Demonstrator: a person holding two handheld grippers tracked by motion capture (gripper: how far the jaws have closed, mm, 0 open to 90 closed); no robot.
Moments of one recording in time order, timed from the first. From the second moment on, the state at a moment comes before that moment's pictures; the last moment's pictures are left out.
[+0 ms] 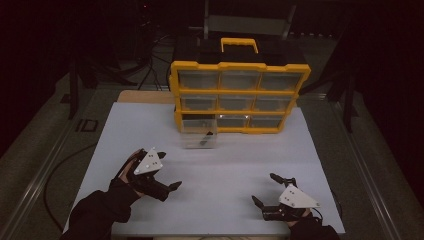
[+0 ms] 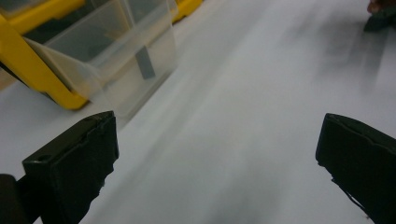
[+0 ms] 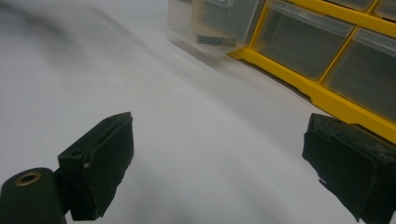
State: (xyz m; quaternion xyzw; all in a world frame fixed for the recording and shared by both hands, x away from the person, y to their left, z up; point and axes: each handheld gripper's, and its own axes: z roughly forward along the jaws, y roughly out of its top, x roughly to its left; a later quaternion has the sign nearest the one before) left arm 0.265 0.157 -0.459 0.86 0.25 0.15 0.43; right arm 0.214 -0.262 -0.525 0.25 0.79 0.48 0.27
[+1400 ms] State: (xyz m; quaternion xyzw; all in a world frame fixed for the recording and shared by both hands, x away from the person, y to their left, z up) left arm 0.274 0.098 -0.470 0.79 0.37 0.23 0.43; right arm 0.214 -0.261 -0.525 0.25 0.79 0.48 0.27
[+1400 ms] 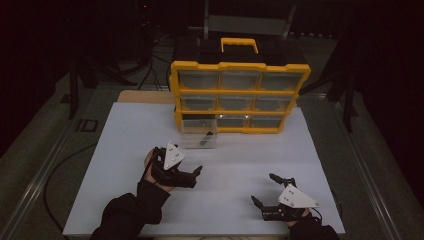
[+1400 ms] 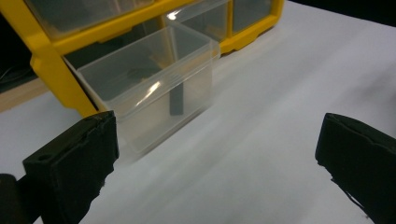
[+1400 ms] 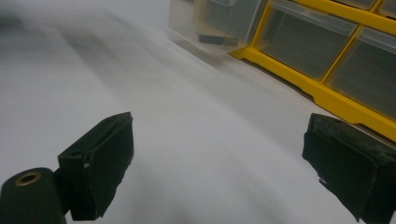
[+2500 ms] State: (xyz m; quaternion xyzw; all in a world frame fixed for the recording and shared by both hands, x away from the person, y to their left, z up) left arm 0.286 0.081 -0.525 0.78 0.44 0.22 0.39; right arm 0.214 -0.261 -0.525 0.25 0.79 0.48 0.27
